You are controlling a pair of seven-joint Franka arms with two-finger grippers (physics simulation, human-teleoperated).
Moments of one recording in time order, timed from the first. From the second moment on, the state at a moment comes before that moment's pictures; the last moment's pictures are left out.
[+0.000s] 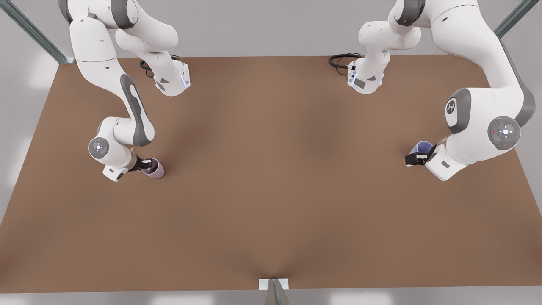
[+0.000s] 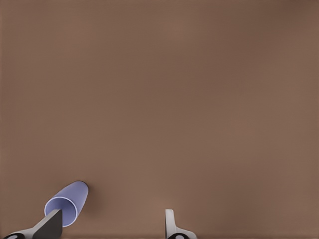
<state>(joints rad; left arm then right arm) -0.09 0.31 0.05 -1.37 -0.01 1.53 0.00 0.04 0.29 -0.12 -2.25 0.04 2.42 -0.30</state>
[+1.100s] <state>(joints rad) -0.09 0.19 0.16 -1.72 -0.01 1.67 0.02 0.76 1.05 0.04 -0.85 0.04 2.01 0.39</state>
